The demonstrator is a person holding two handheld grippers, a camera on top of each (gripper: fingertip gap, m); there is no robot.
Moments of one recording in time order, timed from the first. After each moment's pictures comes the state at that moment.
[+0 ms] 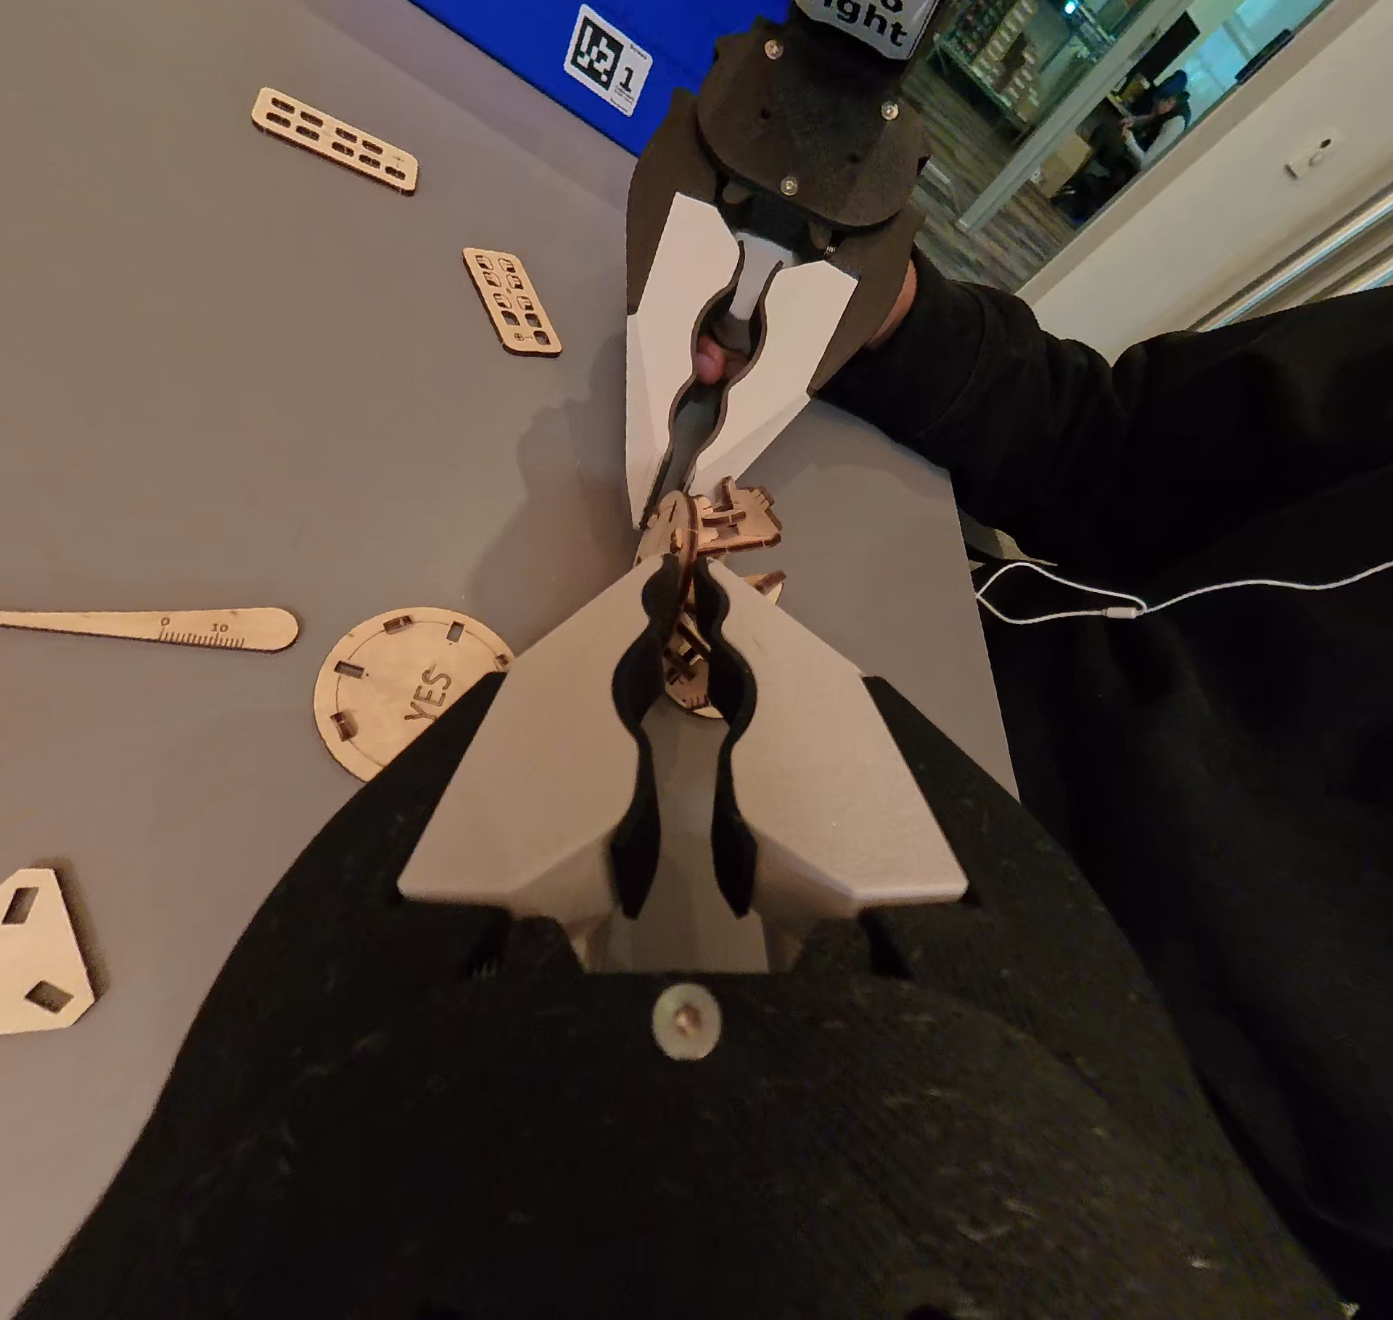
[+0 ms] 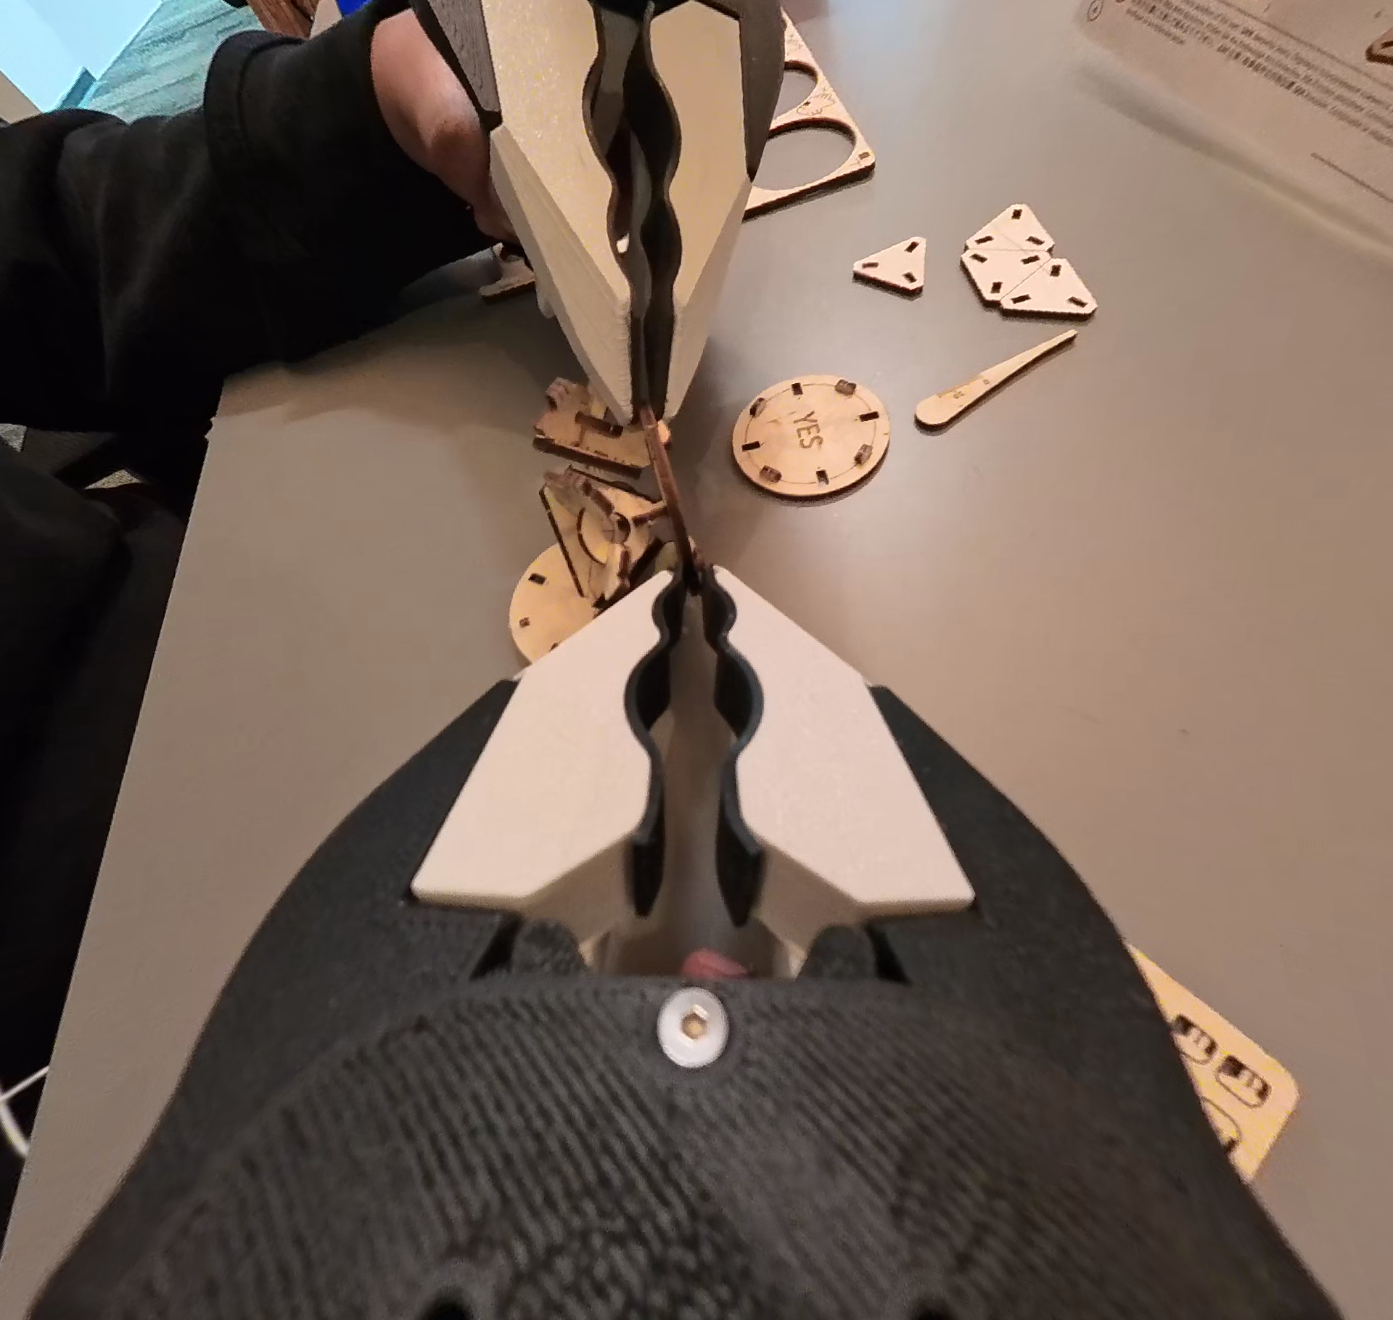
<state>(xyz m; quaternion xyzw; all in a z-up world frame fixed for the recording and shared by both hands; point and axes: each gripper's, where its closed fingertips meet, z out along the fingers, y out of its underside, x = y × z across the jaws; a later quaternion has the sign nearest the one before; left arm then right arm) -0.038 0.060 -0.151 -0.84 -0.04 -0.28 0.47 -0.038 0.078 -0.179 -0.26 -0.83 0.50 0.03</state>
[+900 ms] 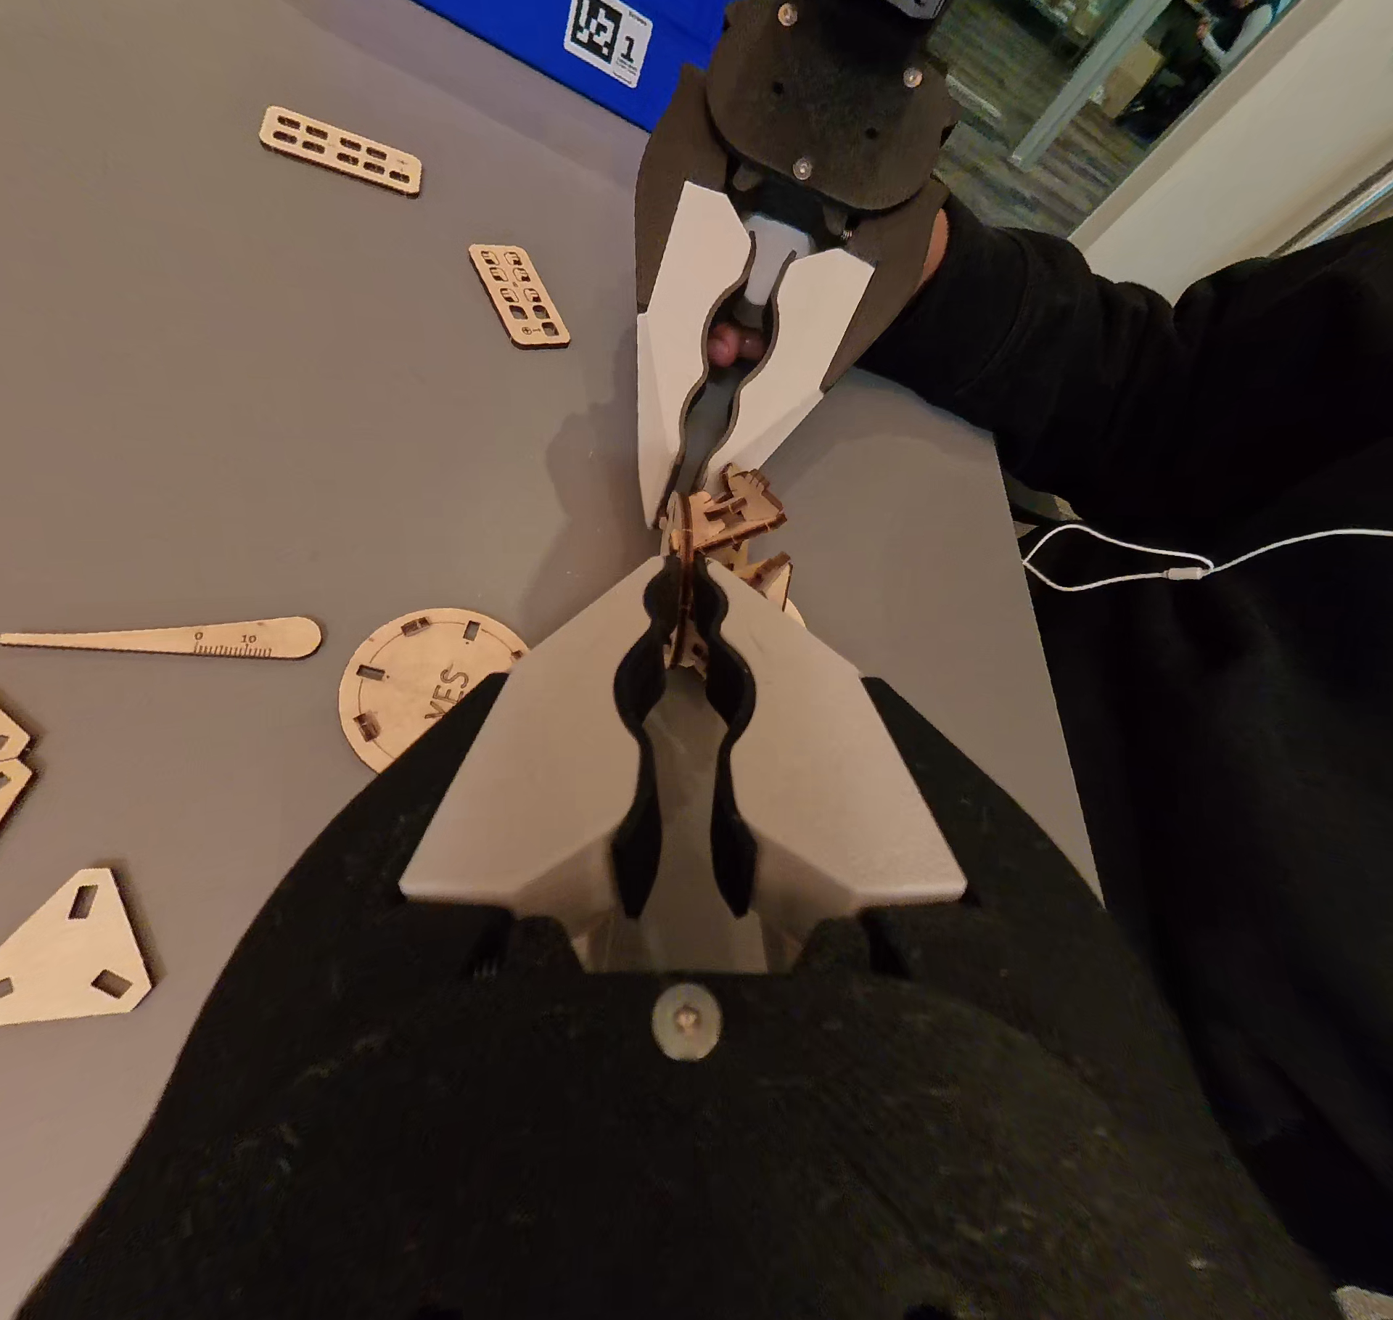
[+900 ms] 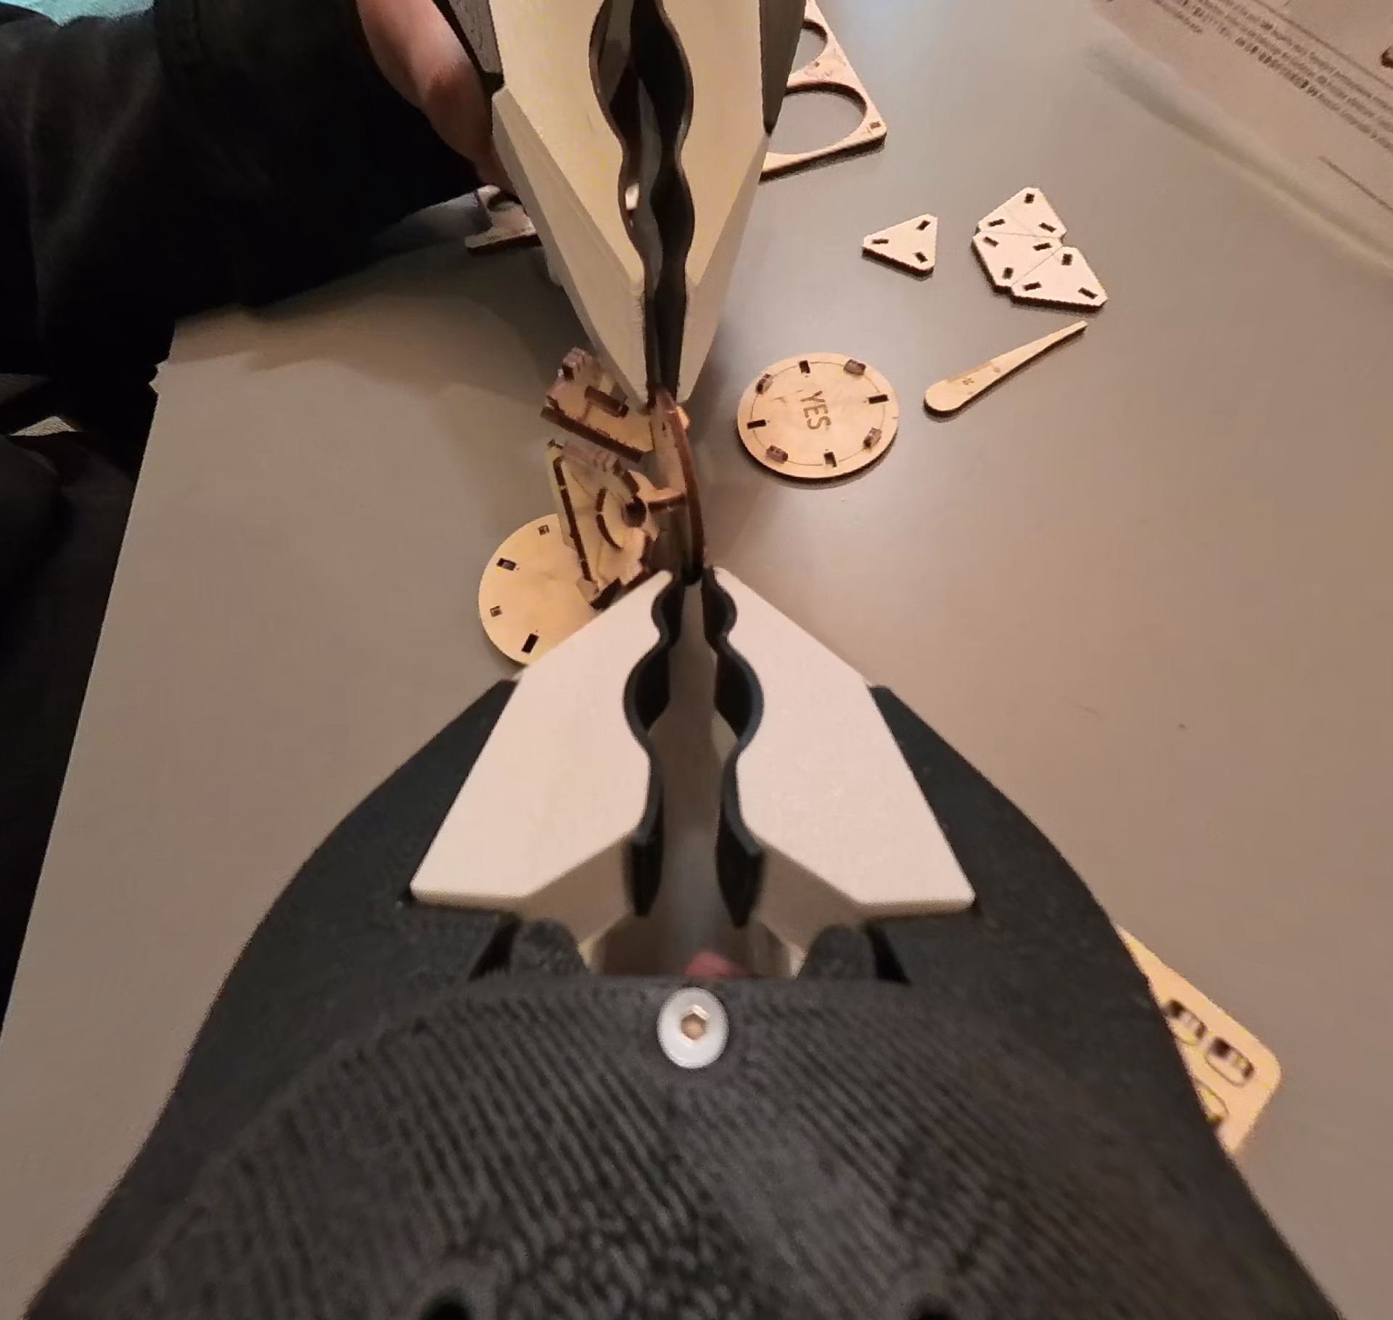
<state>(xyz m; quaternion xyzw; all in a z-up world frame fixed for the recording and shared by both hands) -0.036 0.059 -0.156 -0.85 -0.01 -0.23 0.47 -0.034 0.077 -0.186 -0.25 -0.84 0.47 0.05</state>
